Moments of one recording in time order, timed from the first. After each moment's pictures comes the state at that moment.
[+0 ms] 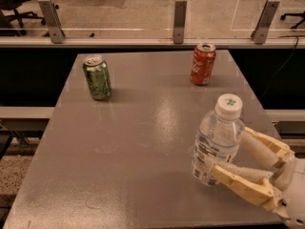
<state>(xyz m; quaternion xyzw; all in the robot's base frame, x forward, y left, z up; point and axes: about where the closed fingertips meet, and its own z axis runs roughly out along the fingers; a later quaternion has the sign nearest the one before) 0.327 -0.126 0.945 -0.34 0.61 0.27 0.67</state>
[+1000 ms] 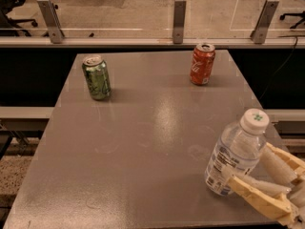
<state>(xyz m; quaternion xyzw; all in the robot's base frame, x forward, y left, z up) 0.317 -0.156 0.927 -0.30 0.62 0.26 0.68</state>
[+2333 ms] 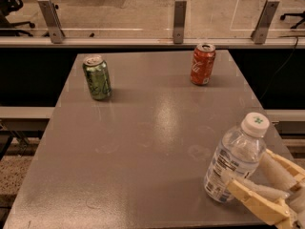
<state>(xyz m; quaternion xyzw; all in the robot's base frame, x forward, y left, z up) 0.314 -0.160 0.918 -0.26 0.64 0.26 0.68</state>
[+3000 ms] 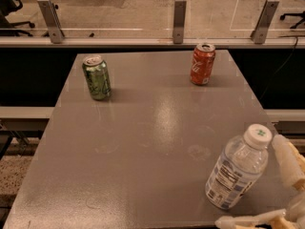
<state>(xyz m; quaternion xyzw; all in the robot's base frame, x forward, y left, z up) 0.309 -0.159 0.914 -0.26 0.64 0.26 0.67</state>
